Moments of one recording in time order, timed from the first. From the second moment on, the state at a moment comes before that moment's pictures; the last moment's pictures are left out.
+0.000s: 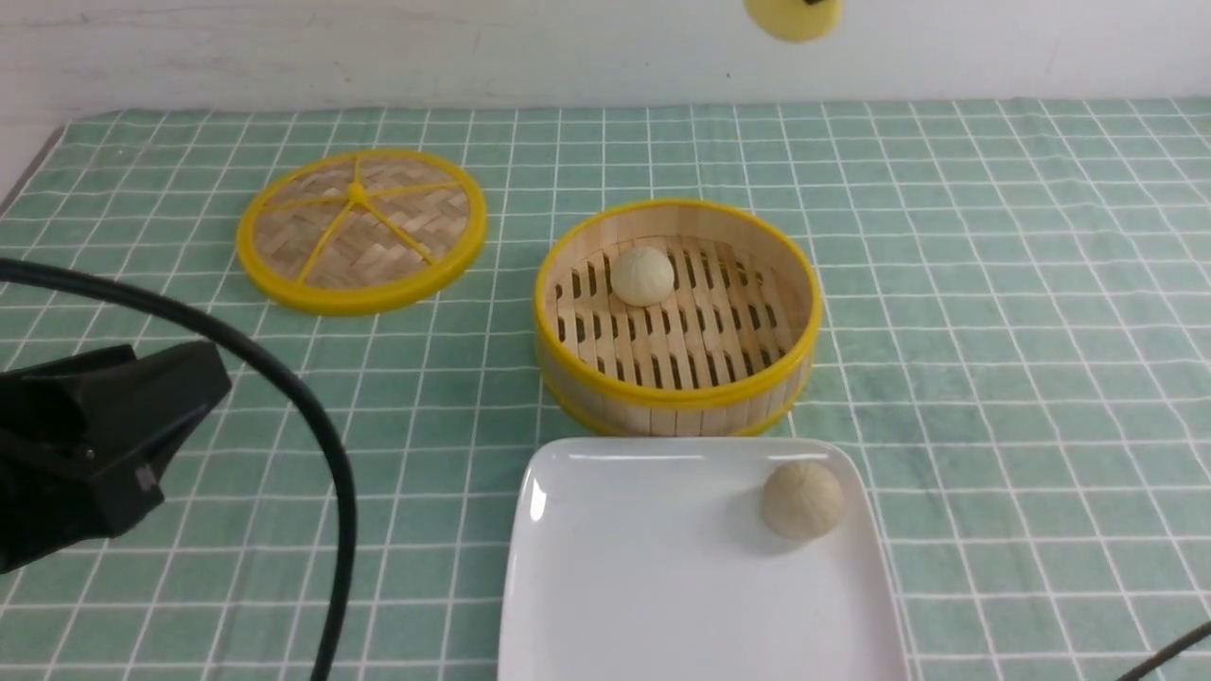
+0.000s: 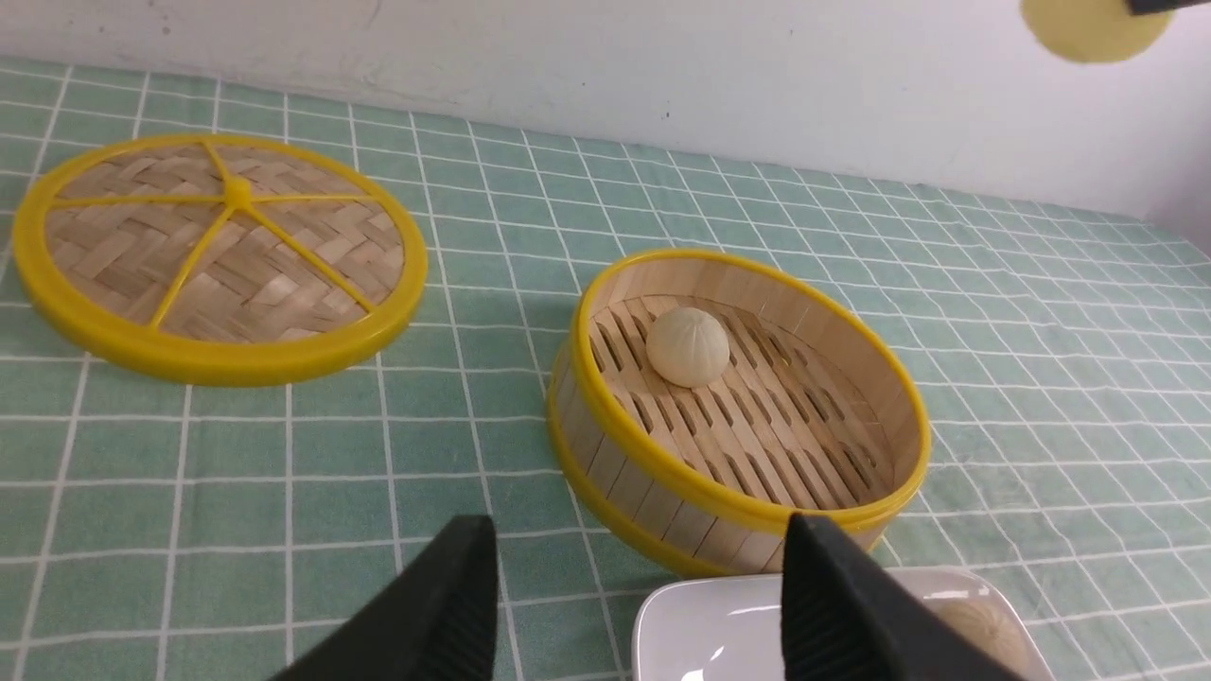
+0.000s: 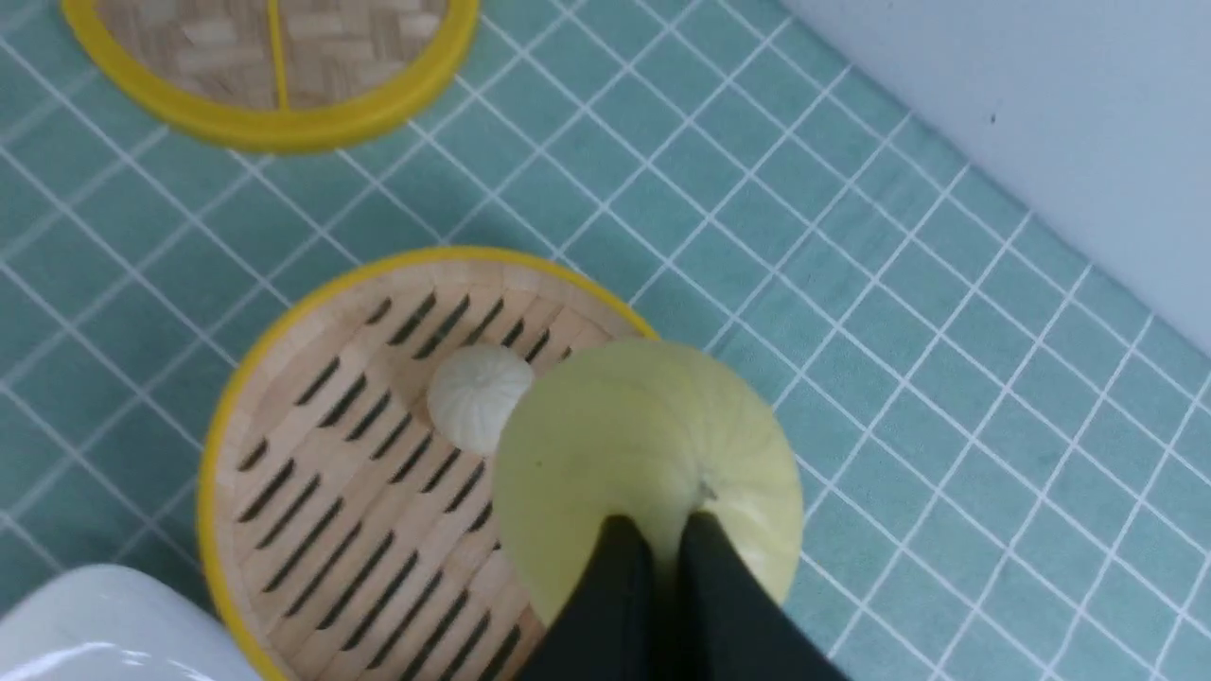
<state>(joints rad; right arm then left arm) 0.43 1.93 -2.38 0.11 1.27 -0.27 0.06 0.58 -0.53 -0.95 0.51 0.69</state>
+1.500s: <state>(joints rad) 0.43 1.82 -1.20 0.72 0.78 -0.84 0.06 0.58 -0.53 -0.95 0.51 0.69</state>
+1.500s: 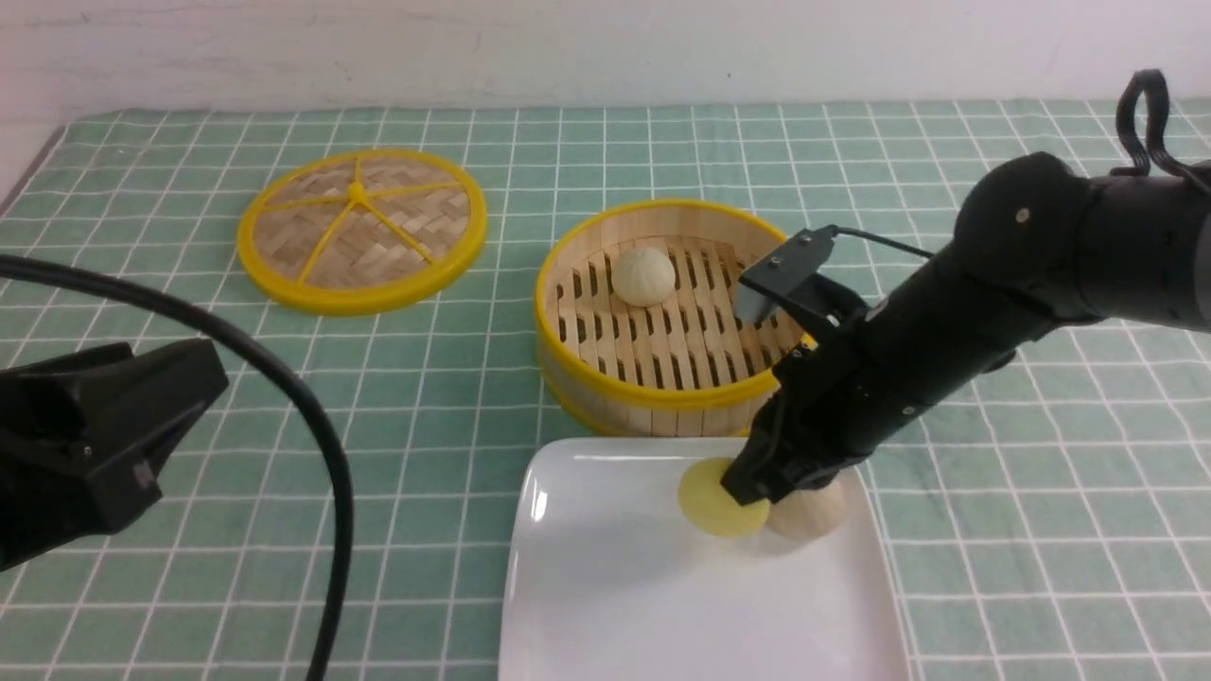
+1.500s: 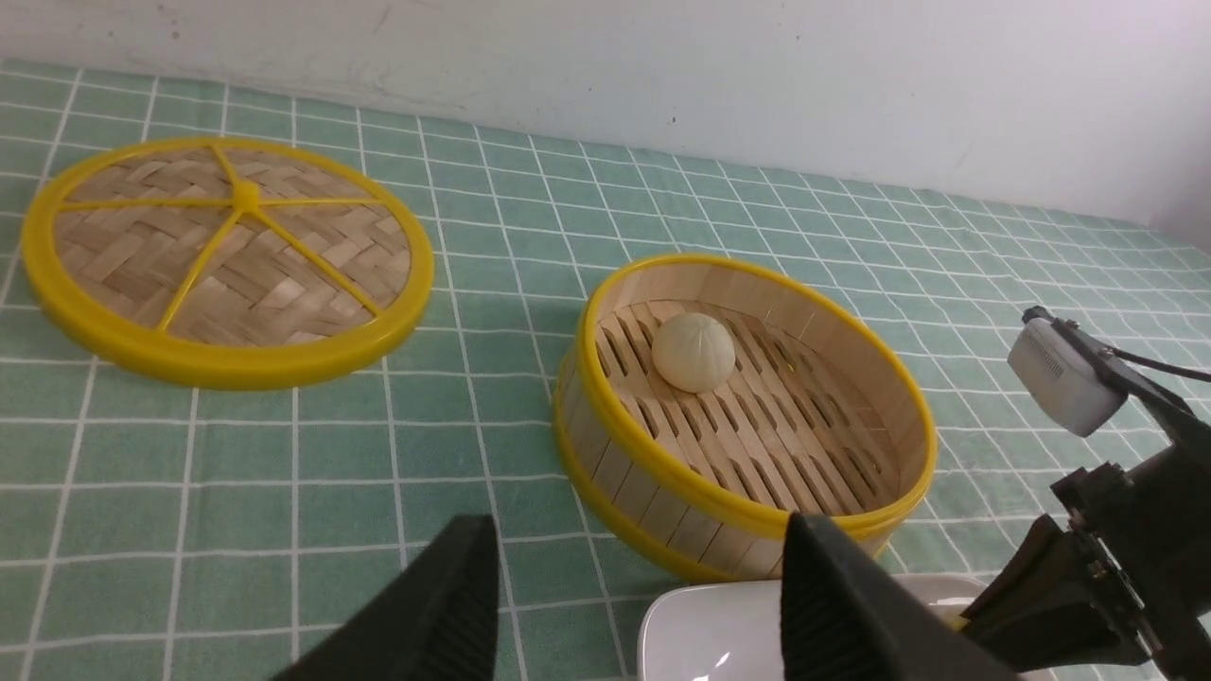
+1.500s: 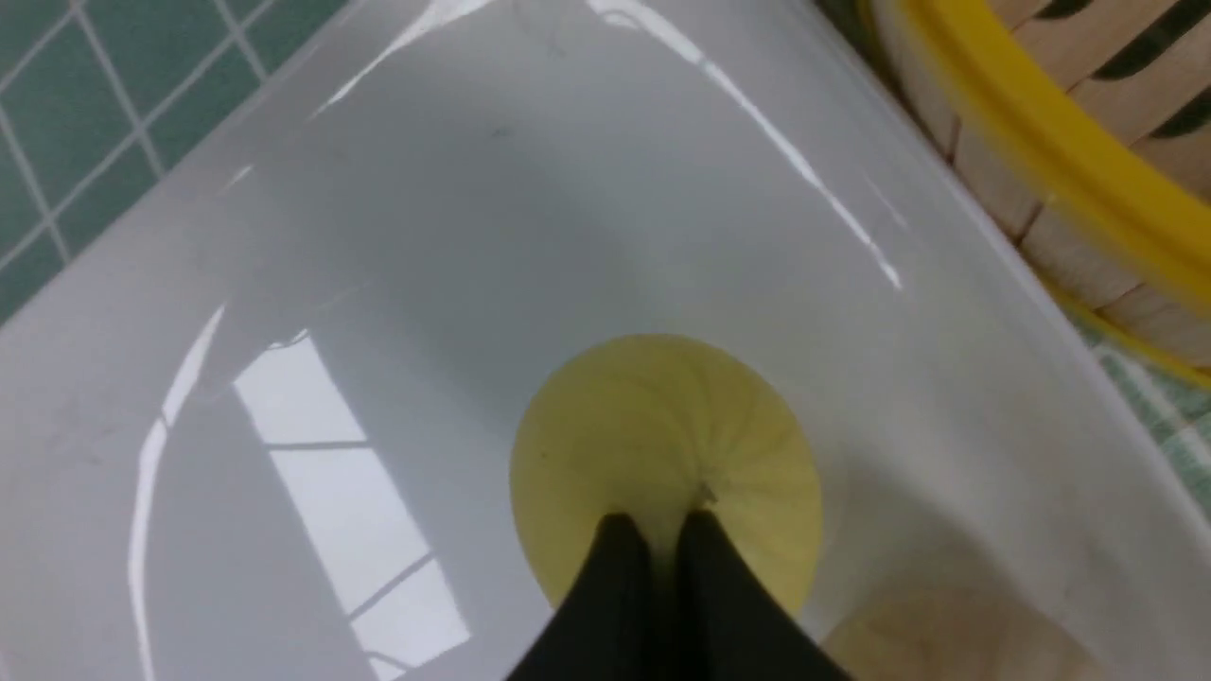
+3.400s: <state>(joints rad) 0.39 1.04 -1.21 0.42 0.70 -0.56 0.06 1.10 -0.66 -1.54 0.75 1.42</state>
